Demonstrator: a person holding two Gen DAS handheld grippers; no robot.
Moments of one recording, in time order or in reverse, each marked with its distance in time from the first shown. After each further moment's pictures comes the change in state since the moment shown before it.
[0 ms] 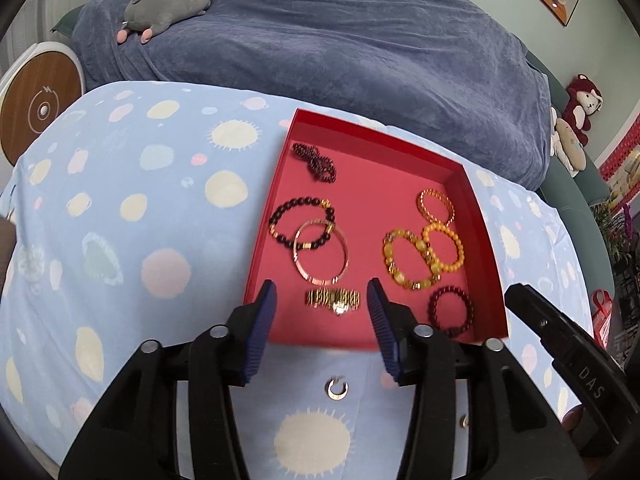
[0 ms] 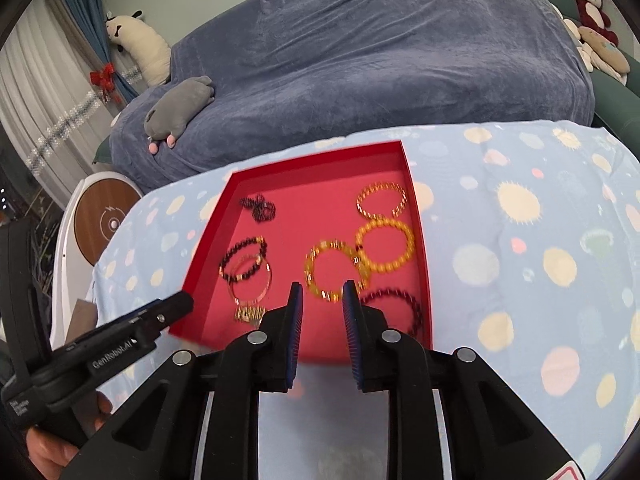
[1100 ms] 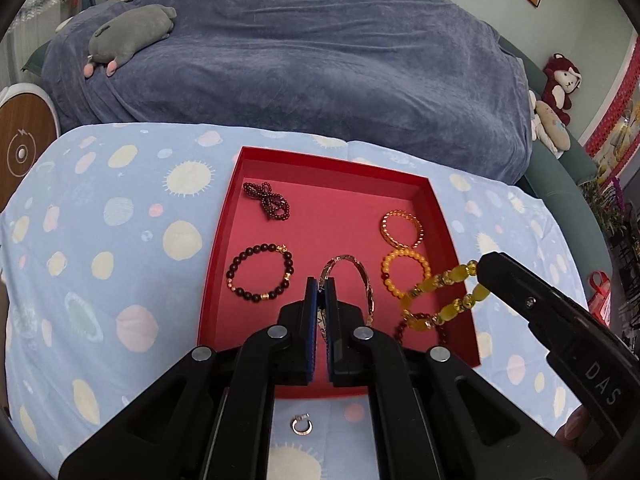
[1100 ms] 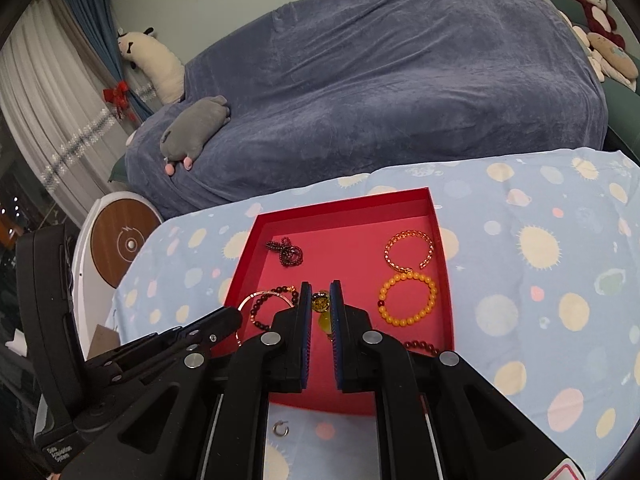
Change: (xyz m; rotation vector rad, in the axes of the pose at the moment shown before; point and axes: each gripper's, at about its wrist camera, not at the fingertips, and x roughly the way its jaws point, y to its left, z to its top) left arm 0.015 -0.043 0.040 0.106 -0.009 -0.028; right arm 0.004 0.016 0.052 0.001 -0.050 0.064
